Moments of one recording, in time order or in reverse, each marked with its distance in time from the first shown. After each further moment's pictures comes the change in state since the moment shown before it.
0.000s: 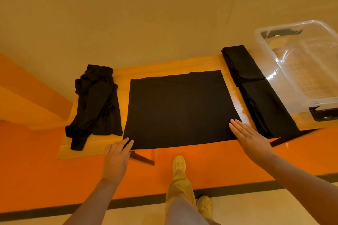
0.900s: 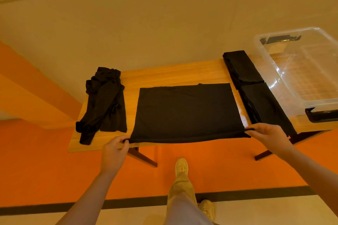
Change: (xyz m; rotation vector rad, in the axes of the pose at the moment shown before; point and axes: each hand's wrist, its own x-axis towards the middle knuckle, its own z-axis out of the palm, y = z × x) left_hand -0.005 0.024 -0.062 -0.744 0.198 -0.415; right_hand -0.022 0.024 -0.061 0.993 0.084 0.373
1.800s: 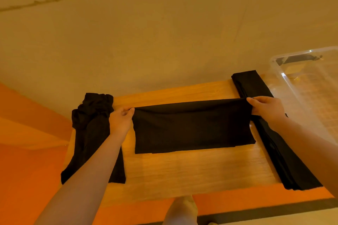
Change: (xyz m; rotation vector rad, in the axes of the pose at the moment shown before) left_hand 0.256 0.079 0.038 -0.263 -0.037 -0.337; right_hand 0.201 -0.103 -0.016 0.353 0.253 0.293
